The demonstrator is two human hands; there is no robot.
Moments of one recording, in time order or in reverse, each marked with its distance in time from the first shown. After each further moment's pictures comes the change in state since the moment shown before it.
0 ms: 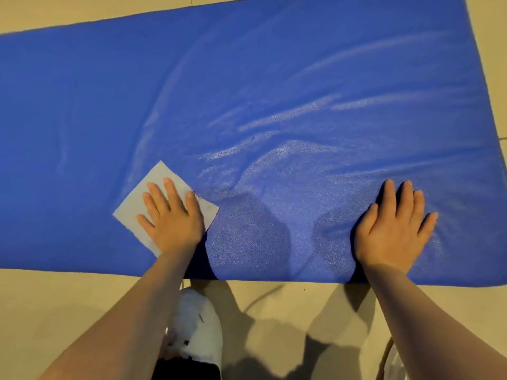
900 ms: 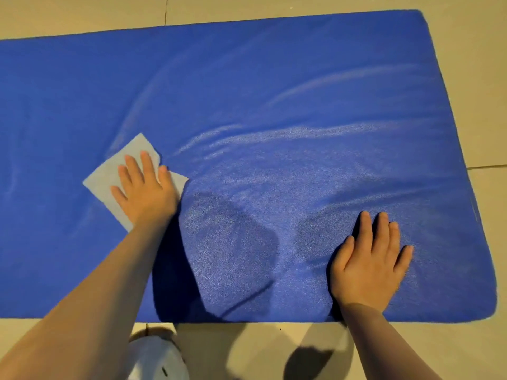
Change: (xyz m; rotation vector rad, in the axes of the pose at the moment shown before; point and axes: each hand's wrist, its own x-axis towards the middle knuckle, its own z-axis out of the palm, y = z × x) left_hand 0.083 0.068 -0.004 0.026 0.064 0.103; right_hand 0.000 0.000 0.008 -0.030 0.087 -0.003
